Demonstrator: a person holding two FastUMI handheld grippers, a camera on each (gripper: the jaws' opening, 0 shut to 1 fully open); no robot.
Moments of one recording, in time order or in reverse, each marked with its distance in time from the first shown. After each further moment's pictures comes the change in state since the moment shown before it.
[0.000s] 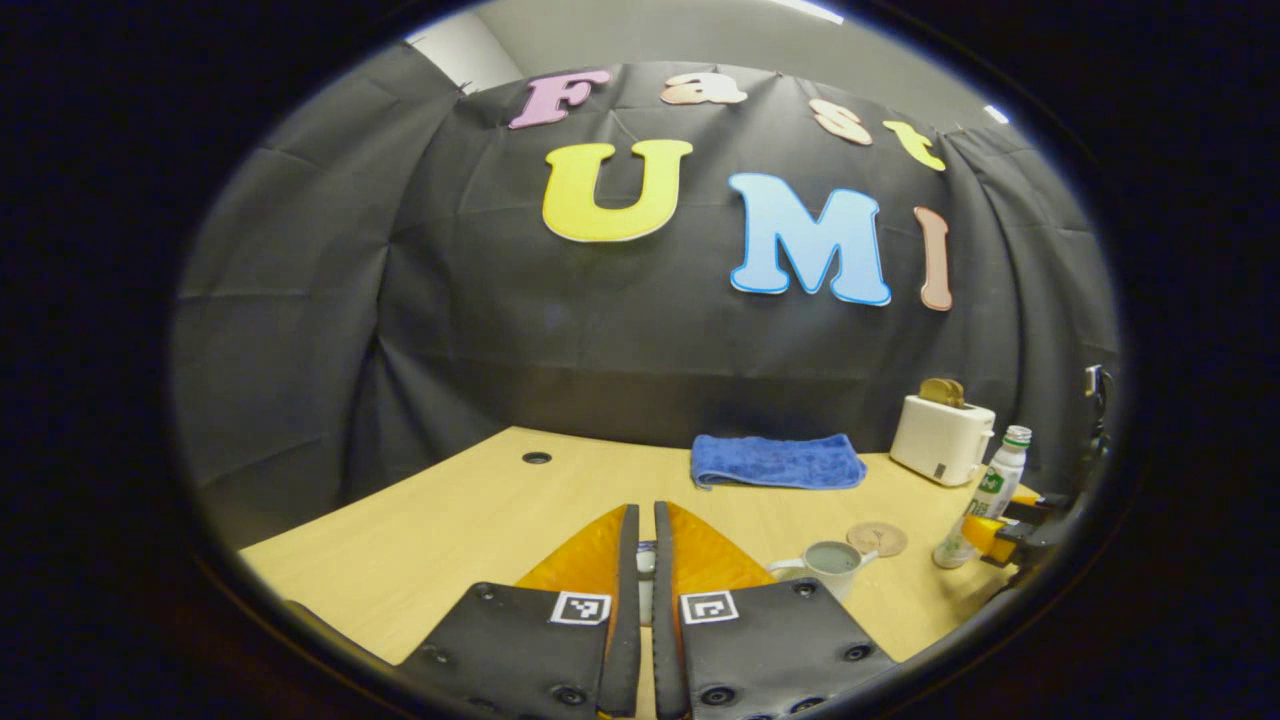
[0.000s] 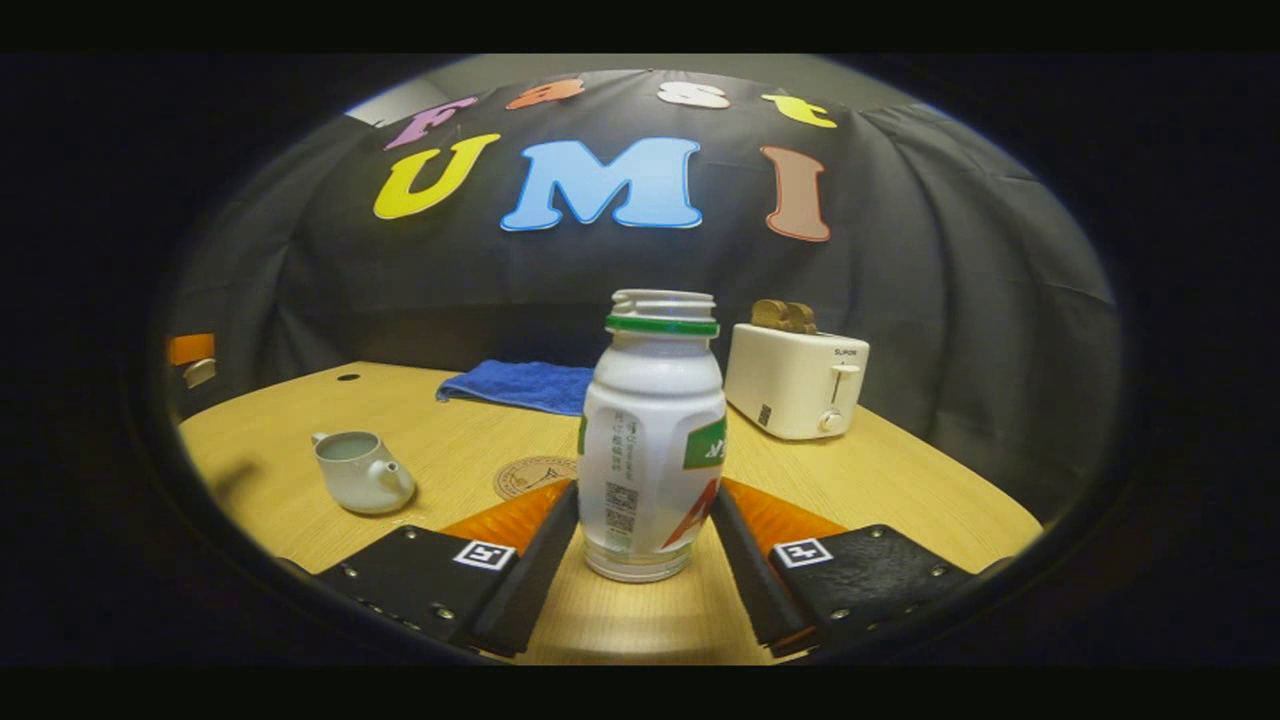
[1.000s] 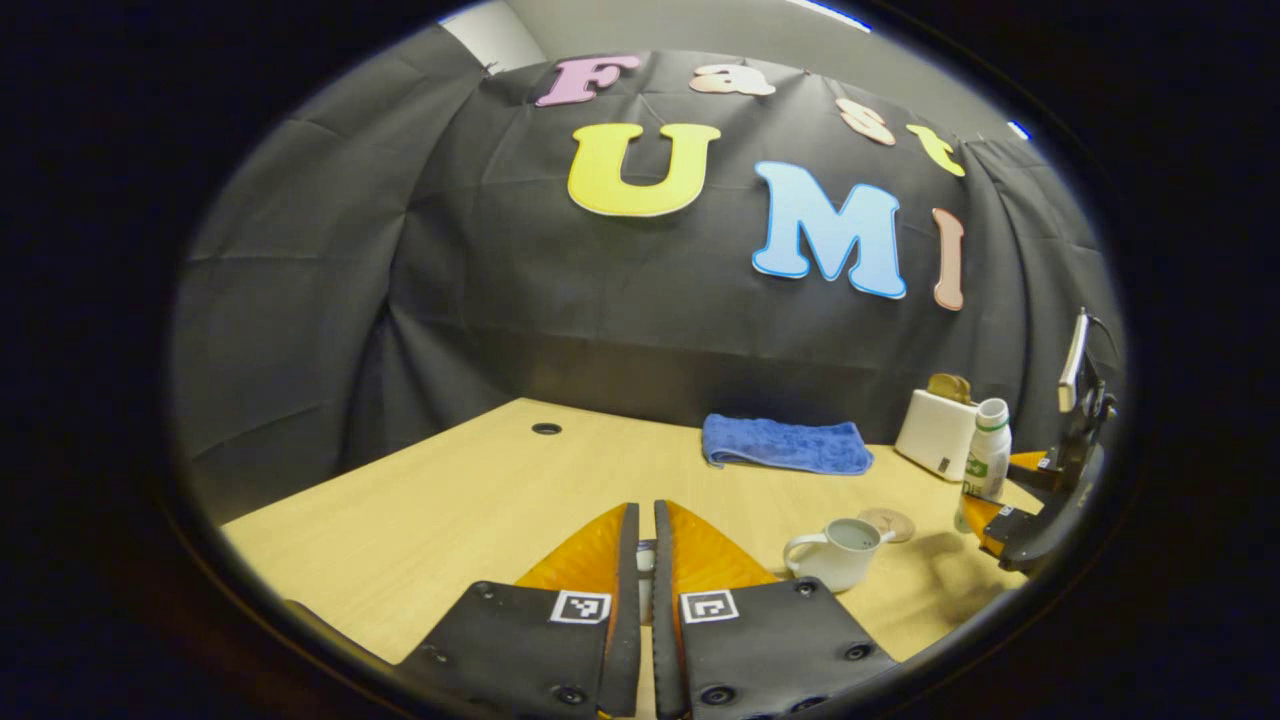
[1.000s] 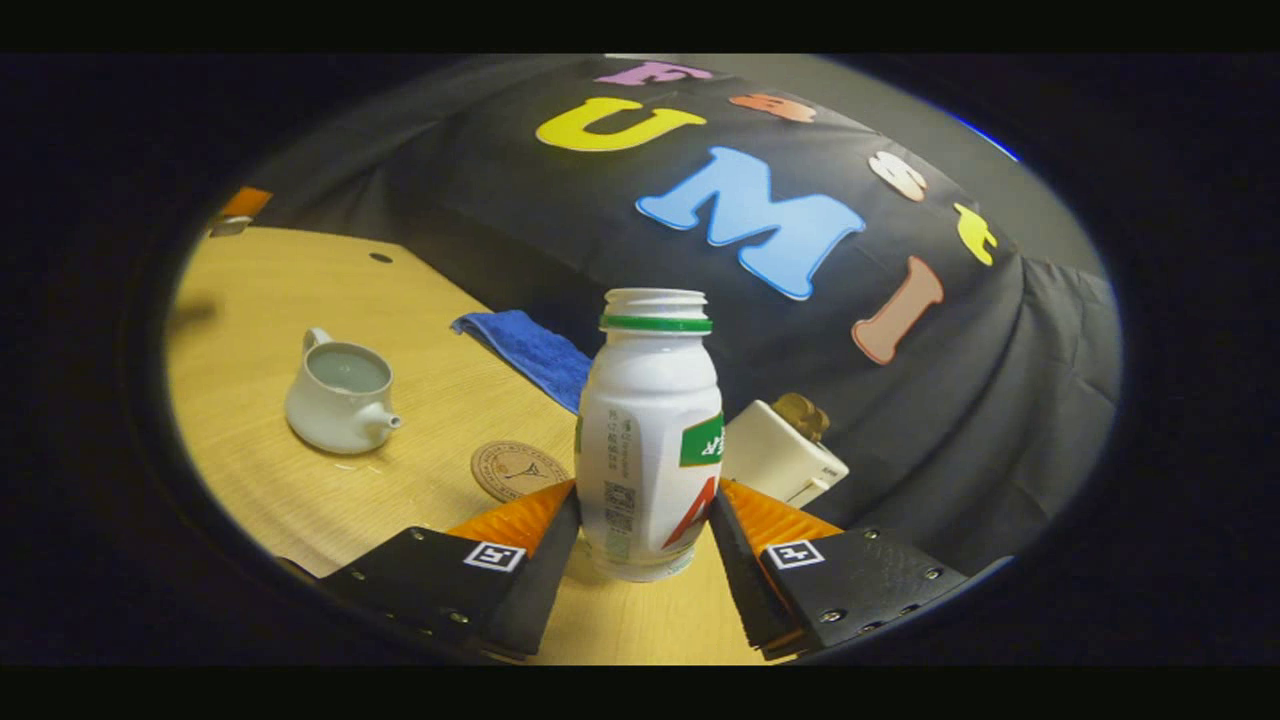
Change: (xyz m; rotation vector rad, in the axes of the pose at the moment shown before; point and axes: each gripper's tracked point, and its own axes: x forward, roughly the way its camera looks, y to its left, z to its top) left arm -0.001 0.022 -0.027 -0.056 0.036 0.001; right arm 0.004 0.028 0.044 -0.683 -0.017 -0.094
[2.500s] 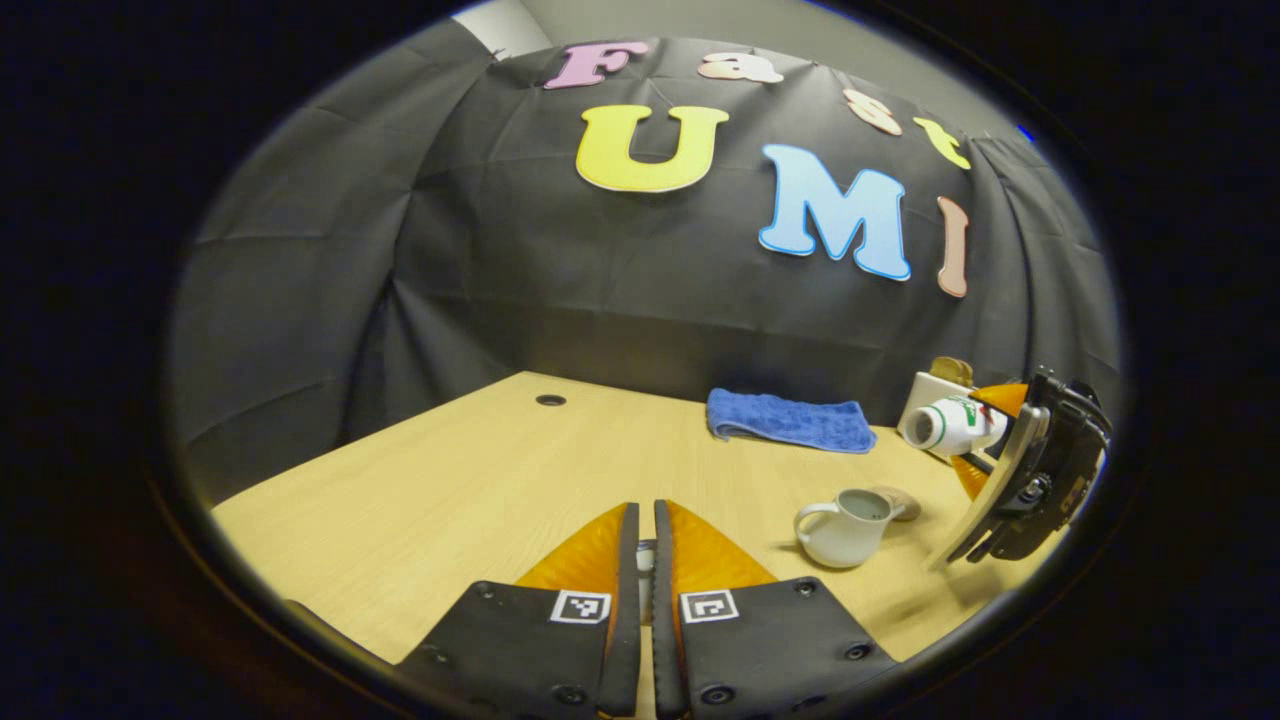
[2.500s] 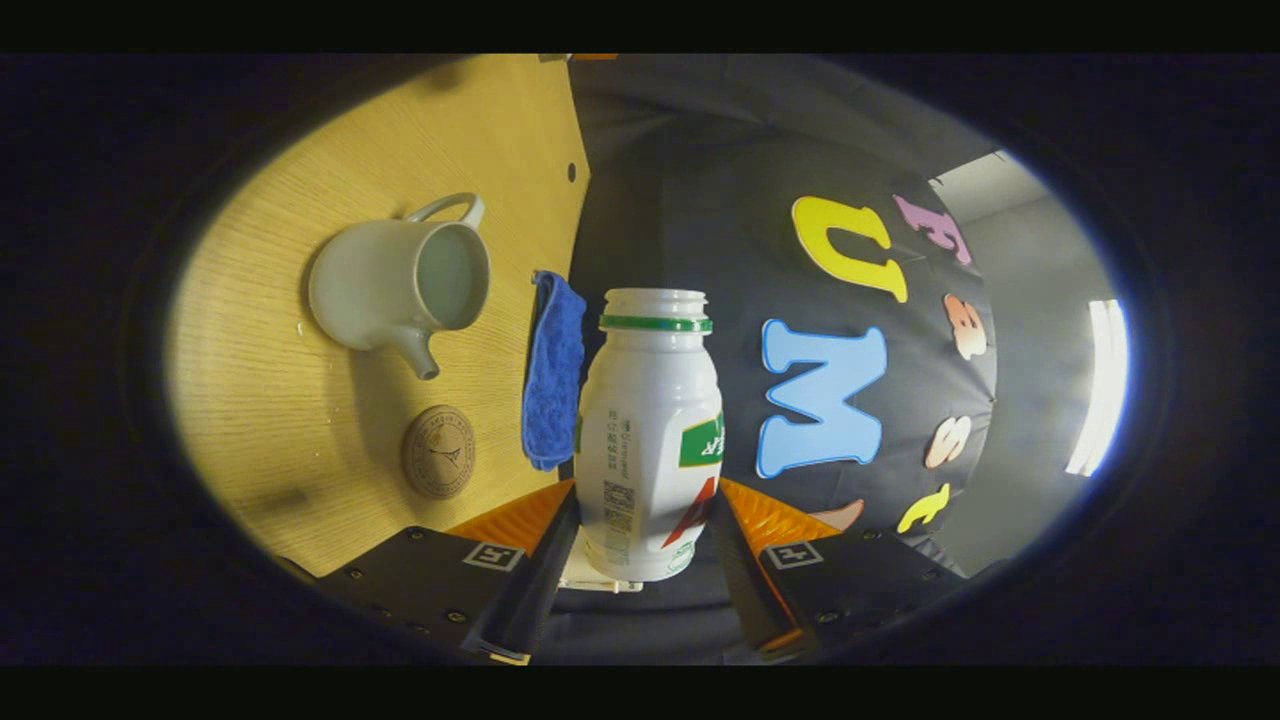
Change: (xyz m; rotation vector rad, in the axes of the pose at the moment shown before) left arm 0.000 0.004 -0.025 -0.013 0.058 0.007; right arm -0.015 0.021 0.048 -0.869 -0.167 -0.149
